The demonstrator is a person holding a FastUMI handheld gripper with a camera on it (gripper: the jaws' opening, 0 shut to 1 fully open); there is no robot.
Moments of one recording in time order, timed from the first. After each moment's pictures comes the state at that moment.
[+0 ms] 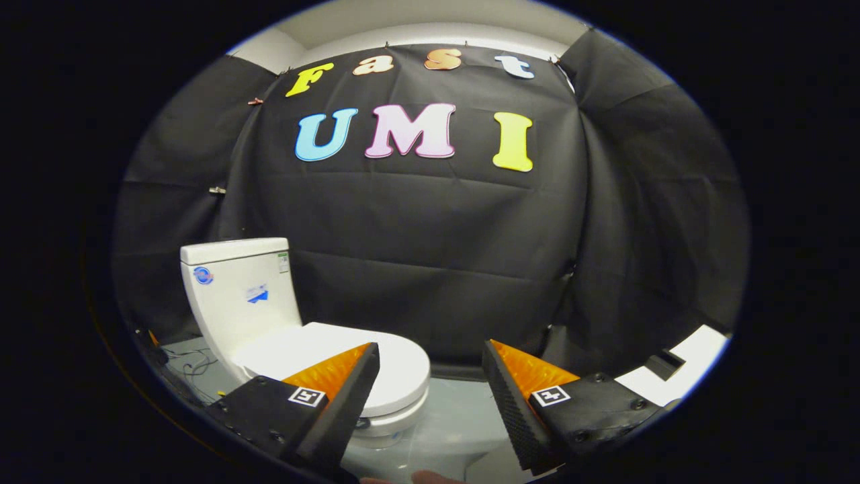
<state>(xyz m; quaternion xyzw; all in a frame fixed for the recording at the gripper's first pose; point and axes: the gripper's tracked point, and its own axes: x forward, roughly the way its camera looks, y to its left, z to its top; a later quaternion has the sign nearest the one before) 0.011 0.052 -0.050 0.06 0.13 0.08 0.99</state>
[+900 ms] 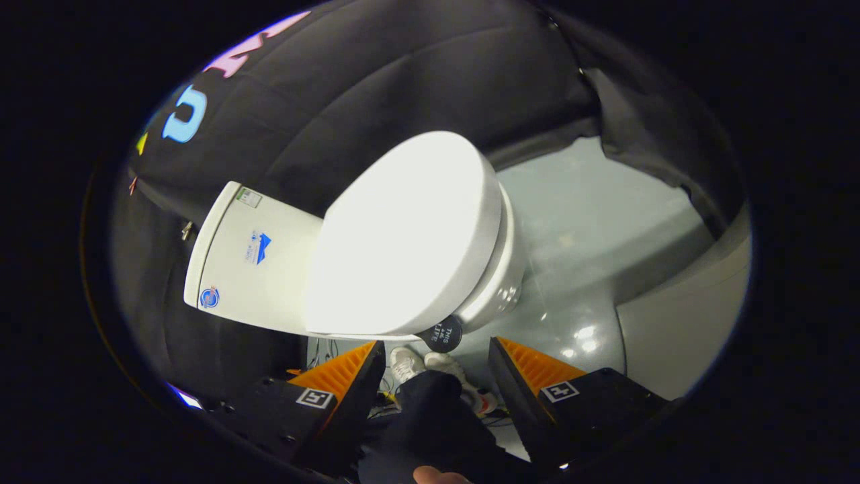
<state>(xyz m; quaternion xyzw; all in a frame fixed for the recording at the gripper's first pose) 0.005 0.150 -0.265 0.33 0.55 0.10 0.76</state>
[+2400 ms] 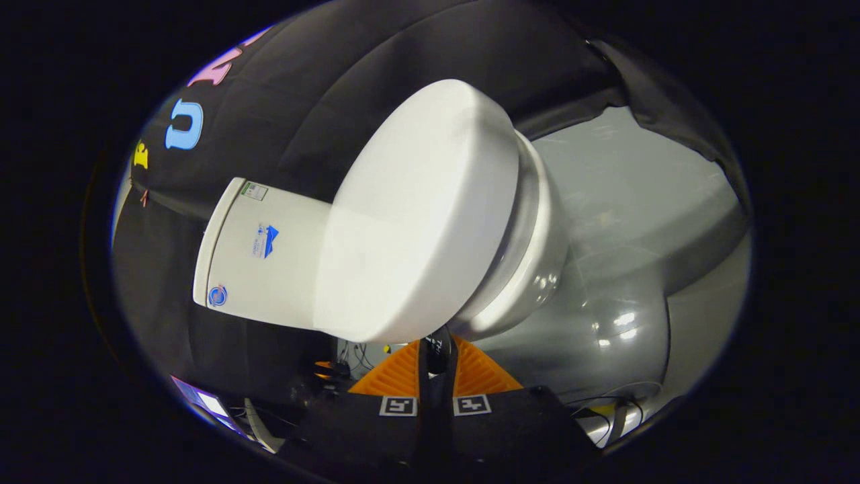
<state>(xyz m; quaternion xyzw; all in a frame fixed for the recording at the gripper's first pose) 0.005 0.186 -0.302 0.35 0.55 0.18 0.74</state>
